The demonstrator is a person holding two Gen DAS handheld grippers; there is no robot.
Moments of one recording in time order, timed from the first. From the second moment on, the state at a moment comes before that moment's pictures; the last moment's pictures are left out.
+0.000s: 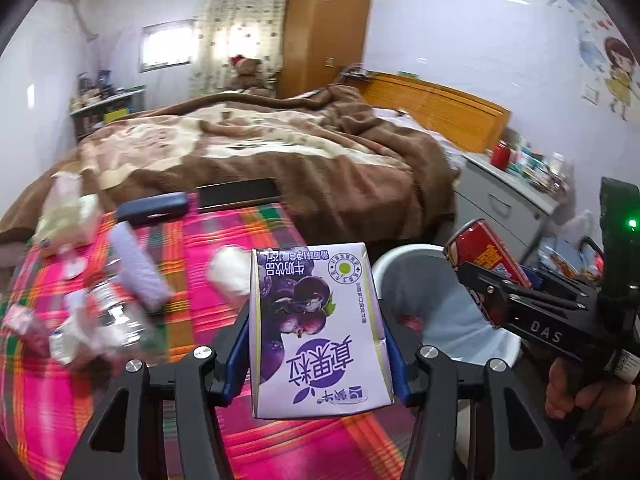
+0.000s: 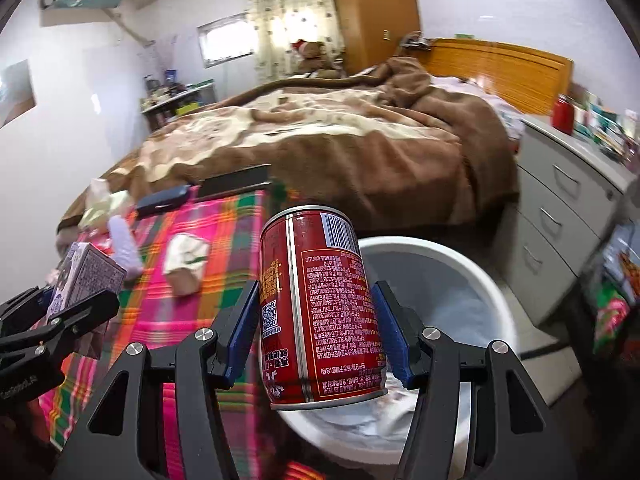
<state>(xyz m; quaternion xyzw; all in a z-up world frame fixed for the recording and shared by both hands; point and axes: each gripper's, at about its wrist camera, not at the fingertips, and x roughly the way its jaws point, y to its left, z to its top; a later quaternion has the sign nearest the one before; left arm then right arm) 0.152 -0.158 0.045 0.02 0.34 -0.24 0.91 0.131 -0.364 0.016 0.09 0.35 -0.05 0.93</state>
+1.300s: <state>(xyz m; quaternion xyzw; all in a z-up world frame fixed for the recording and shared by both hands) 0.178 -0.261 -0.006 0.03 0.40 -0.31 0.86 0.133 -0.427 -0.025 0.12 0.41 -0.12 0.90</state>
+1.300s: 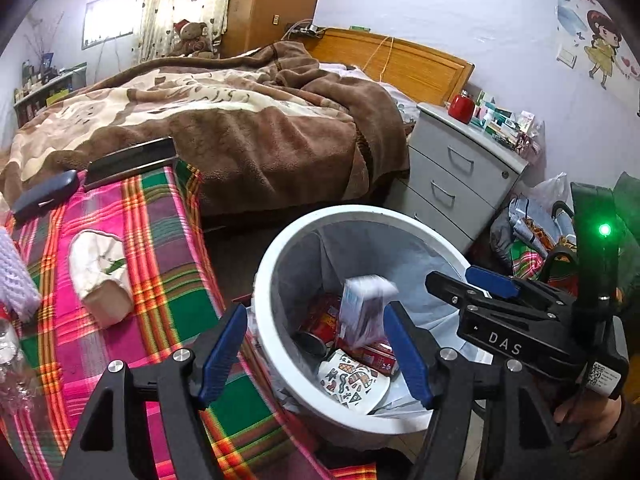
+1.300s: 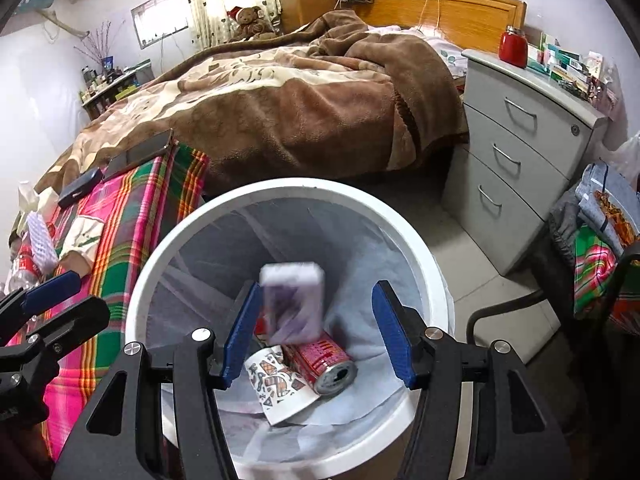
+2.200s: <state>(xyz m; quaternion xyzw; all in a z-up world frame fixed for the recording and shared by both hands) 0.171 -0.134 0.015 -0.02 0.38 -0.21 0.90 0.146 -0.347 -0.002 0.10 0.37 -0.04 0.92</state>
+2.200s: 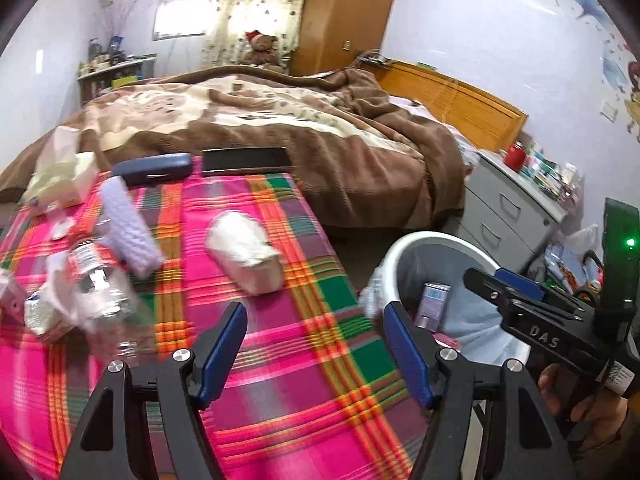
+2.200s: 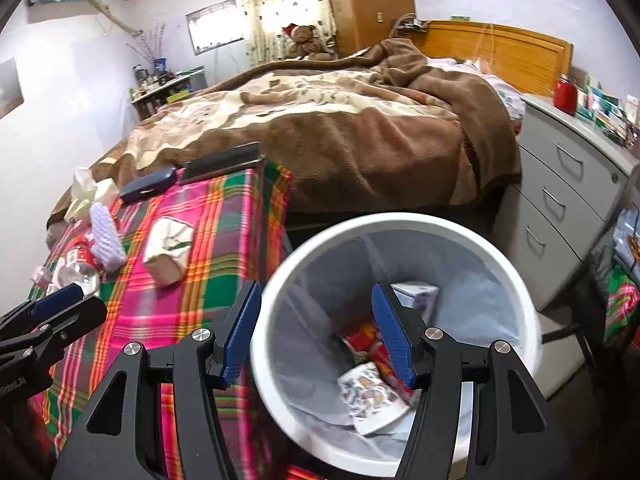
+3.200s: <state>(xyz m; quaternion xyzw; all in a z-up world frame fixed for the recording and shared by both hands) 0.230 0.009 -0.008 -0.08 0.41 -0.05 0.91 0.230 -0.251 -0.013 0.02 0.39 0.08 0.92</state>
